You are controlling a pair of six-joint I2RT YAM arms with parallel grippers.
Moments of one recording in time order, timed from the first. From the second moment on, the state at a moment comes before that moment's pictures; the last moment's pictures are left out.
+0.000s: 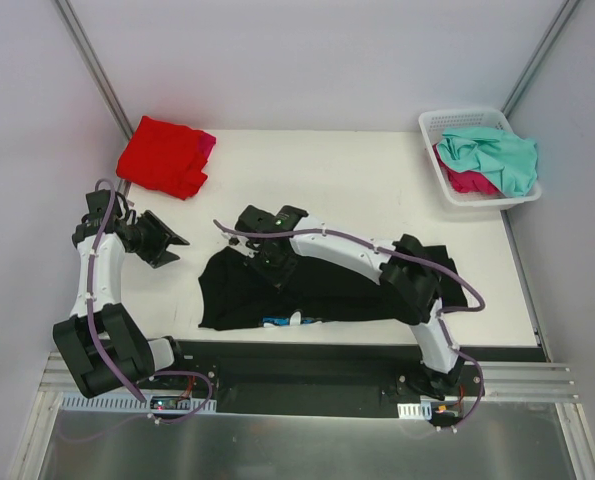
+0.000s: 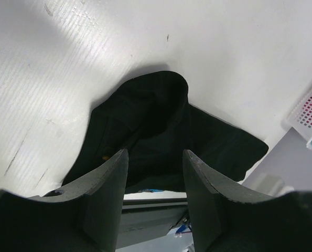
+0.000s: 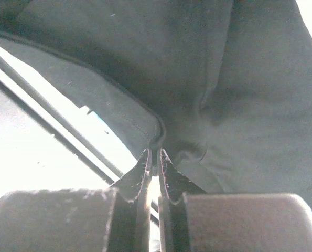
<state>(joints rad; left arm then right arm) 0.38 1.25 0.94 -0.84 0.52 -0.57 1.05 2.13 1.84 -1.07 -0.11 0.10</state>
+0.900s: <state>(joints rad) 0.38 1.22 0.94 -0.84 0.55 -0.57 1.23 1.98 1.60 -1.06 -0.06 0.19</state>
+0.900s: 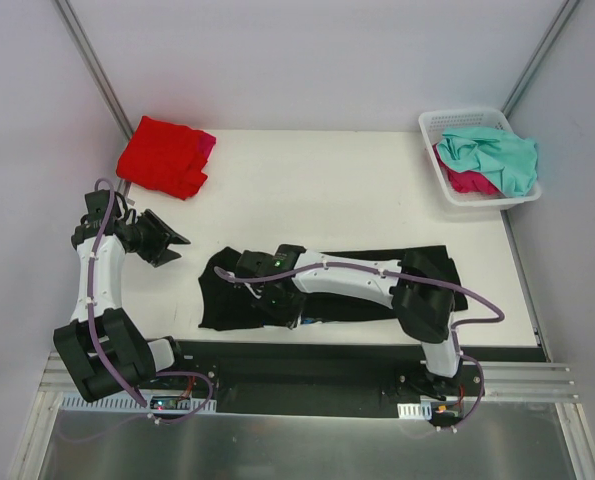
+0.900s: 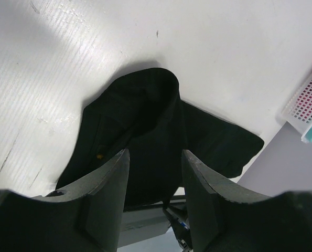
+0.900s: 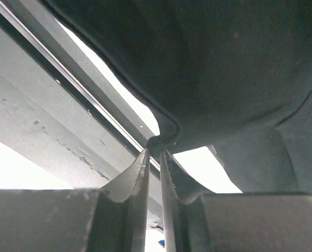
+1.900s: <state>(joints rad) 0.17 1.38 1.05 -0.83 0.60 -0.55 0.94 1.91 1.54 -0.98 0.03 0.23</state>
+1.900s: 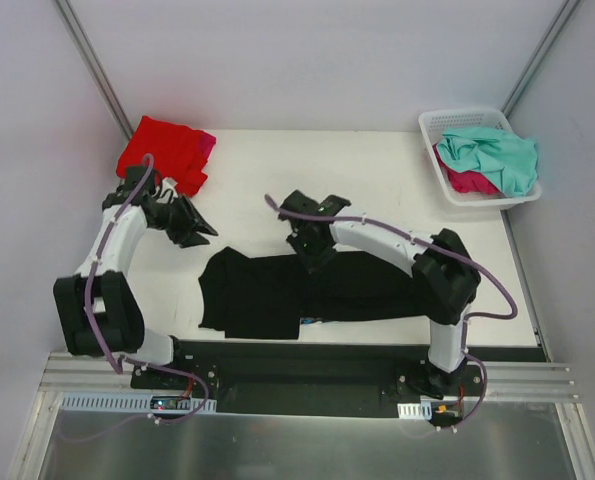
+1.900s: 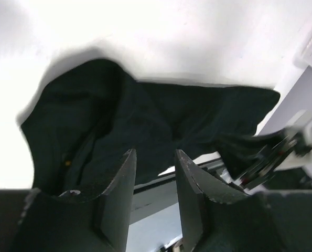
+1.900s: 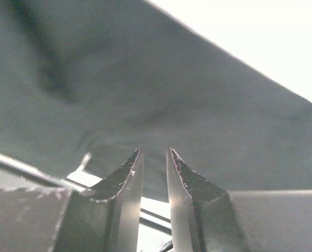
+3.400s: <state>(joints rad) -0.04 1.76 1.26 -0.96 0.30 -0.45 0.55 1.69 1.50 -0.99 0.06 0.36</state>
